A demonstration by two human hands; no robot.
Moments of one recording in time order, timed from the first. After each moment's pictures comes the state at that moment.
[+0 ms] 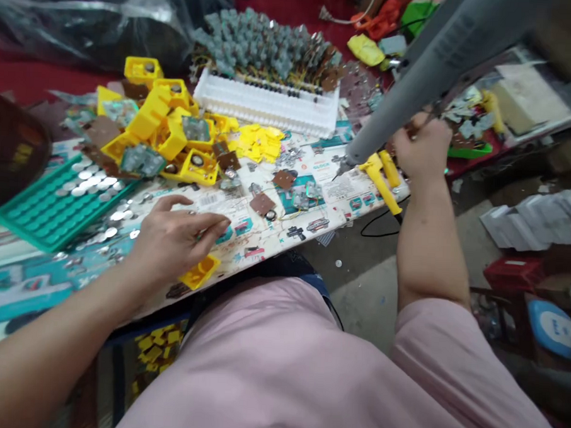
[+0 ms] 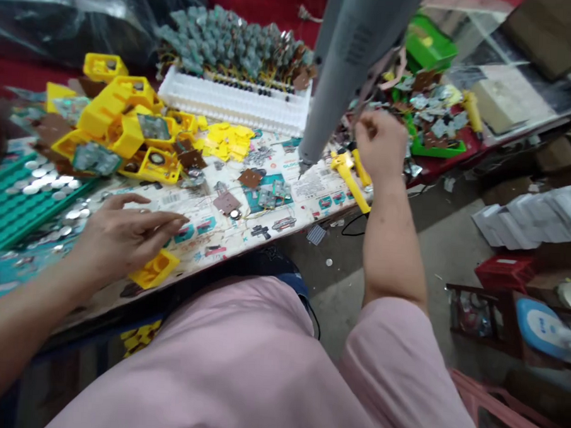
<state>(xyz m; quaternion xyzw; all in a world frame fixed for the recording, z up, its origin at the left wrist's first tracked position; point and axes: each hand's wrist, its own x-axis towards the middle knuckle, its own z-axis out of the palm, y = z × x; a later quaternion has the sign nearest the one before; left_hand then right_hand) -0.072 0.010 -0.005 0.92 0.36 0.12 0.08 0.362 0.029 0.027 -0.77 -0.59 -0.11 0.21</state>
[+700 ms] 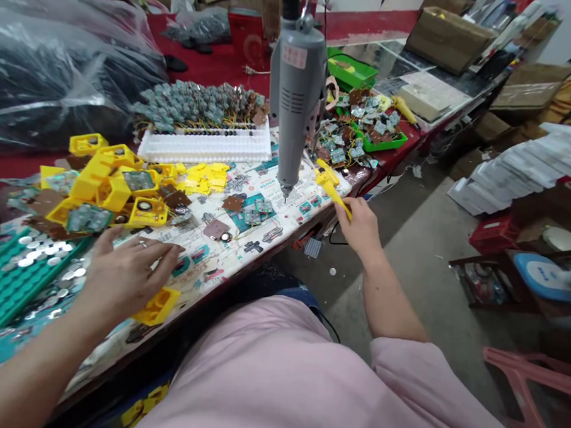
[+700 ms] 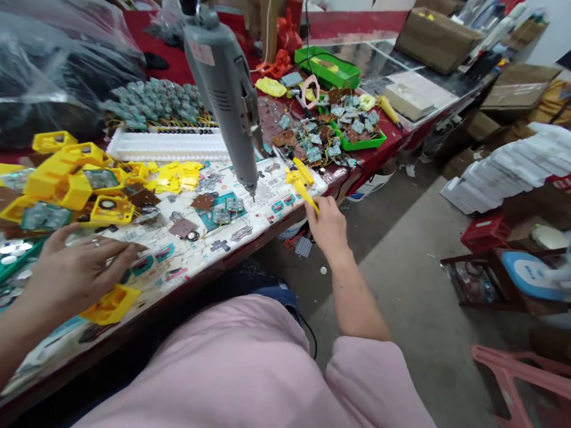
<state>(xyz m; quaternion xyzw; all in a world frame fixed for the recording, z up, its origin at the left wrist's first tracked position) -0.066 0.016 0.004 0.93 0.34 0.13 0.03 0.321 -0.120 -0.030 -0.82 -0.48 -0.01 0.31</state>
